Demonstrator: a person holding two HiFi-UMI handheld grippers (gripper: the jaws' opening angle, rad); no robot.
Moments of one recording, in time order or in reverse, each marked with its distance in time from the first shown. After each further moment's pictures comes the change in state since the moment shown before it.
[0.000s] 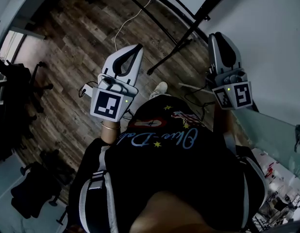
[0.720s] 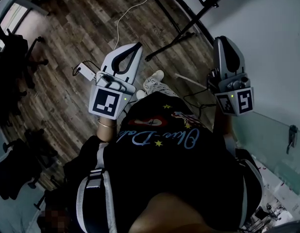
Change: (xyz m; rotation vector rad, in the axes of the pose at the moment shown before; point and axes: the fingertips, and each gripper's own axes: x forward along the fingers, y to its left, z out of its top) left arm -0.088 -0.048 -0.014 -0.034 0.021 0.121; right arm -0.061 0.065 0.020 -0.003 -0.008 0.140
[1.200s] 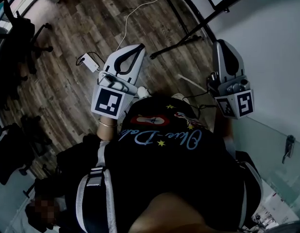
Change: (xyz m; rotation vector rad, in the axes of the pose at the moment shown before) left arm -0.031 -0.005 -0.011 0.023 0.045 0.074; right arm 0.004 0.034 -0.006 0.034 0.016 0.130
